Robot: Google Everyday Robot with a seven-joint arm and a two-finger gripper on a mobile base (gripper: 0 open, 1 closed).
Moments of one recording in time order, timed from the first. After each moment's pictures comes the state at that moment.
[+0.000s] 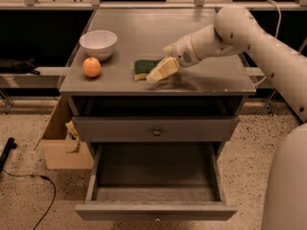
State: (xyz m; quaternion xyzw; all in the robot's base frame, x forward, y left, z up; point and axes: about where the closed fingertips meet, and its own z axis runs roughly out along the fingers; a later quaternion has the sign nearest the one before) arm 0.708 -0.016 0.831 -0.51 0.72 0.28 0.37
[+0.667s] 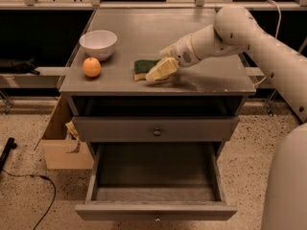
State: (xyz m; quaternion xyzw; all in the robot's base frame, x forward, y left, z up) arm 0.707 -0.016 0.830 -0.51 0.72 0.28 0.37
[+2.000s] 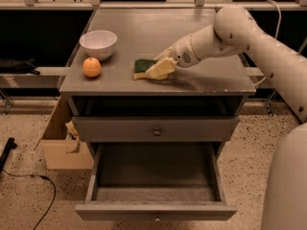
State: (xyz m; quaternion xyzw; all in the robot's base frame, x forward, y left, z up) arm 0.707 -0.016 0.830 -0.51 0.72 0.28 0.37
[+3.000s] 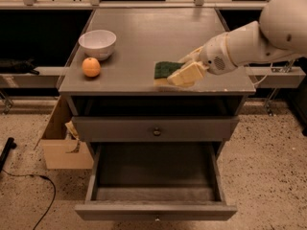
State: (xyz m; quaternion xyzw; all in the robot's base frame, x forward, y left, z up) arm 0.612 -0.078 0.884 -0.49 0.75 0.22 0.39
